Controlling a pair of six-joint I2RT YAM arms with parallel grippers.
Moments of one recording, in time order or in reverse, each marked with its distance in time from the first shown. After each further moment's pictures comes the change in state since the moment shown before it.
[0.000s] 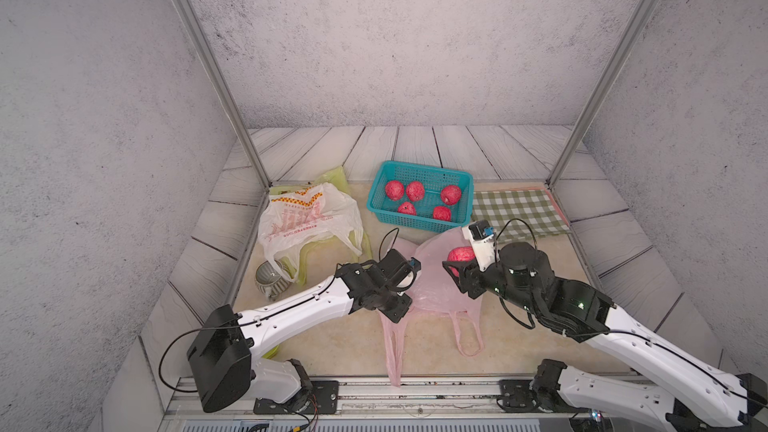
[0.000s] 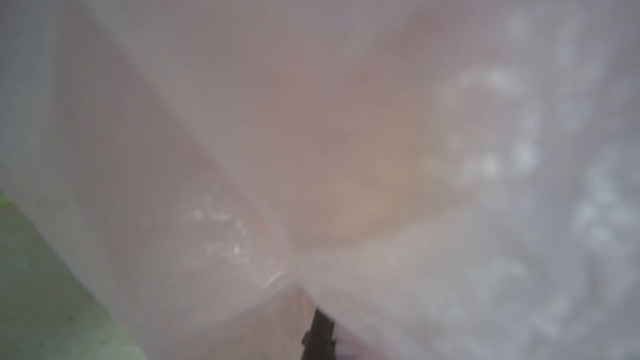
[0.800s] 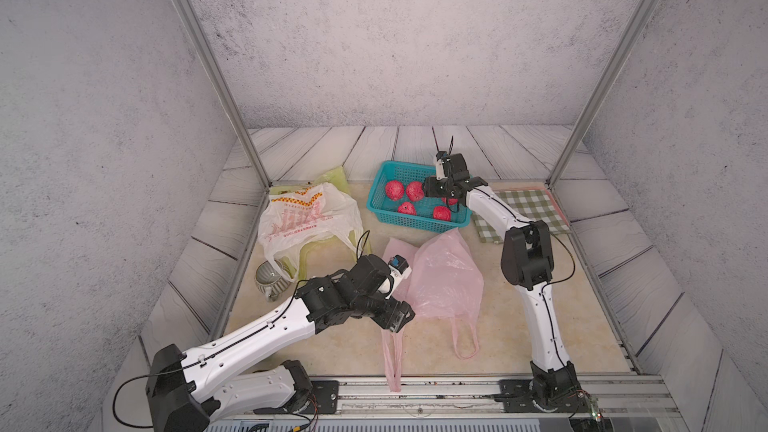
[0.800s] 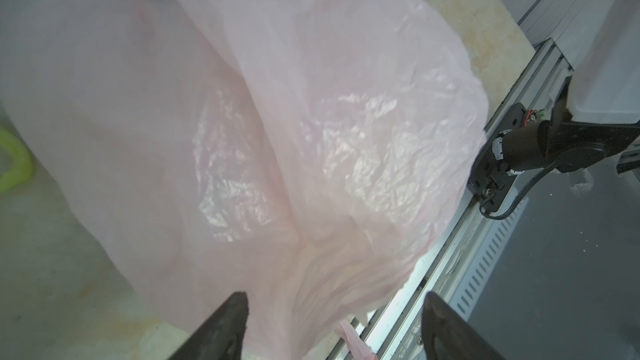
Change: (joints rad) left arm 0.011 -0.248 -0.027 0.023 0.086 -0.080; right arm -0.506 1.463 1.142 0.120 -0.301 -0.014
